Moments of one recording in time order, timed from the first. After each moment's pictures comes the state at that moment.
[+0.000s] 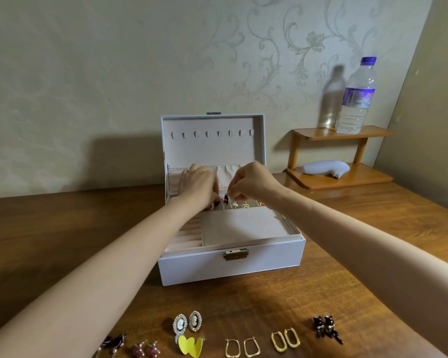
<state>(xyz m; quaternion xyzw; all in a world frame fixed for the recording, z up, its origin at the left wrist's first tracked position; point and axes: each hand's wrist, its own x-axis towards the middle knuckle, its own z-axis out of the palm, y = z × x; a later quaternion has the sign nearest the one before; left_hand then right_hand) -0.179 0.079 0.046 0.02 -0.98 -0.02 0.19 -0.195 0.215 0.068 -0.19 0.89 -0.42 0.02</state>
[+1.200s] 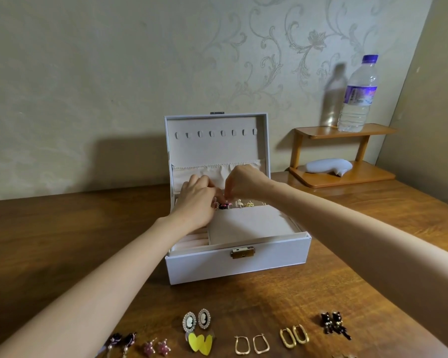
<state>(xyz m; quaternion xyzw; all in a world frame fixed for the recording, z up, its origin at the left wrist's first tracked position) -0.144 0.068 0.029 -0.05 -0.98 -0.06 0.18 -0.217 0.193 0.059 -0.33 0.94 -0.12 -0.06</state>
